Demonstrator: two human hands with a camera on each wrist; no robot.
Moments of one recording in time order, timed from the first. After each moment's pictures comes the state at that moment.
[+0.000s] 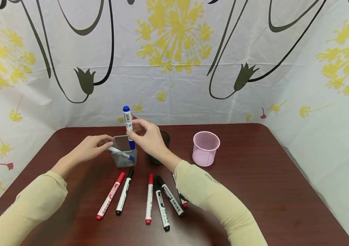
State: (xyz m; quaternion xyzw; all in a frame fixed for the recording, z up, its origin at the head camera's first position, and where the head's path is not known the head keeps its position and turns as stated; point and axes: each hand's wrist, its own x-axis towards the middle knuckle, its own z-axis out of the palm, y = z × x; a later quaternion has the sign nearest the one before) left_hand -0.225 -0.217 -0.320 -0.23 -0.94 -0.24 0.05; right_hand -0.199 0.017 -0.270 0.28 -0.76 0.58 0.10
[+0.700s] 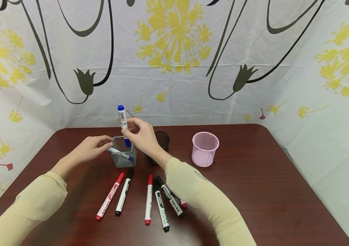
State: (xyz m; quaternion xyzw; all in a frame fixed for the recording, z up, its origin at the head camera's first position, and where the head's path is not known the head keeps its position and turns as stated) left_hand -0.224 -0.215 -0.318 -0.22 -0.94 -0.24 0.04; right_hand -0.237 0.000 -0.301 0.28 -0.76 0.58 0.09
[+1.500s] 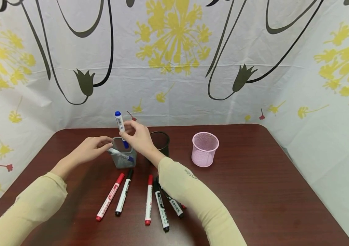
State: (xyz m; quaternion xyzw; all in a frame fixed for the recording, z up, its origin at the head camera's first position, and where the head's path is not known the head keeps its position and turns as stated) left_hand -0.224 -0.215 -0.319 -0.23 -0.94 -0.24 0.05; right_hand -0.249 -0.014 -0.319 0.28 -0.78 0.55 0.09
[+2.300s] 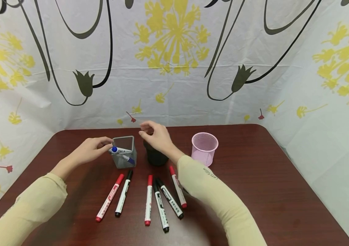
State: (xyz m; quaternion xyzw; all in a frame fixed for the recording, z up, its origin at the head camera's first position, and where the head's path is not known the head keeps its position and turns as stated) left_hand -0.225 -0.216 -0.322 -0.24 -0.94 -0.23 0.05; right_hand -0.262 0.042 -0.325 0.31 -0.80 0.50 0.12
